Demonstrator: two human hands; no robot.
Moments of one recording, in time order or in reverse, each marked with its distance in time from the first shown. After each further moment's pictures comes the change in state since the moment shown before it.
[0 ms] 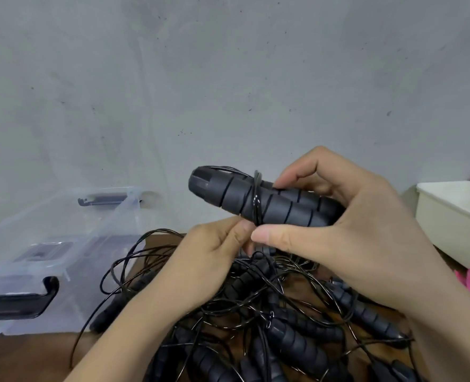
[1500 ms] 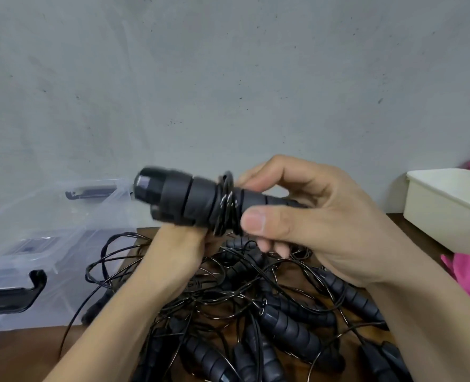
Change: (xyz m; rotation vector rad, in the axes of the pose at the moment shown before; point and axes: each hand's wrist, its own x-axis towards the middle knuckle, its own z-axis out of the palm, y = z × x) left_hand 0.001 -0.021 0.003 -0.423 0.102 -0.069; right_hand 0.008 0.031 0.012 0.564 -0.331 -0.038
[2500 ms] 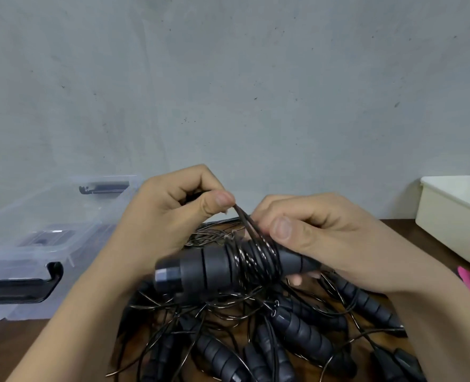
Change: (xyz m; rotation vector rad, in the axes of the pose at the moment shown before) left_hand -0.002 0.041 -0.043 0.184 -0.001 0.312; right_hand 0.001 0.013 -0.002 -0.113 -0.237 0.106
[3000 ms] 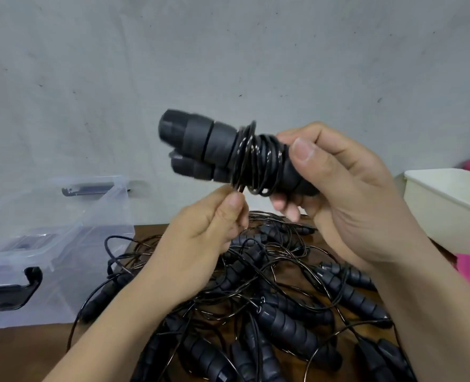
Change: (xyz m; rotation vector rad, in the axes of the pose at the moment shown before) left_hand -0.010 -0.012 0.054 -0.151 -0.128 -0.185; right_hand 0.002 -0.010 -0.006 0.301 0.454 -0.258
